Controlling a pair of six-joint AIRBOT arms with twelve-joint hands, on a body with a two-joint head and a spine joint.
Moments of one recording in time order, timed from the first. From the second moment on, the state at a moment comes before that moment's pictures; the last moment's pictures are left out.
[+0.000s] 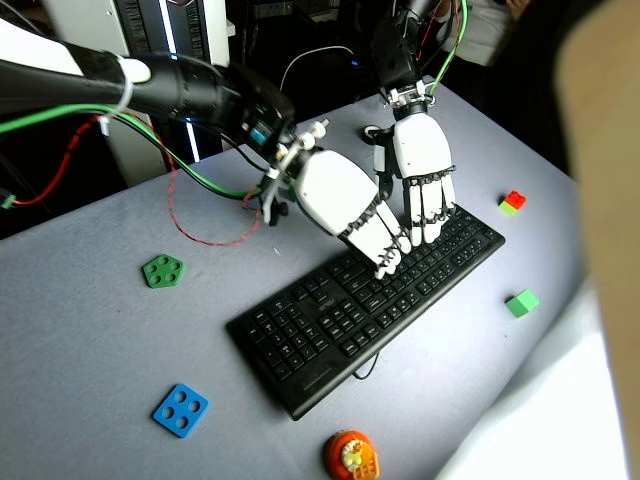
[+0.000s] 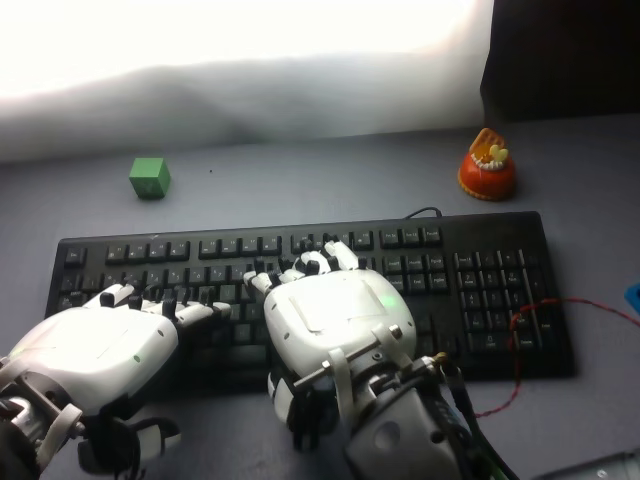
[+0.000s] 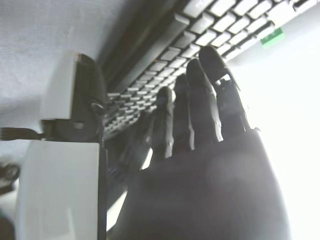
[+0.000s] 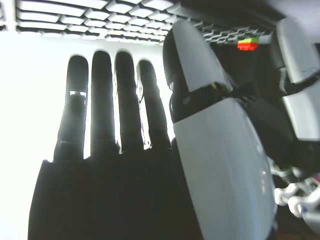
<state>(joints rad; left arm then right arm) 0.83 -0.91 0.65 -0.93 -0.86 1.62 -0.49 -1.66 0.92 1.24 1.17 -2.02</state>
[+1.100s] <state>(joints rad) 0.83 -0.90 0.66 -0.92 -0.86 1.62 -0.50 -1.71 0.98 1.20 1.15 -1.96</state>
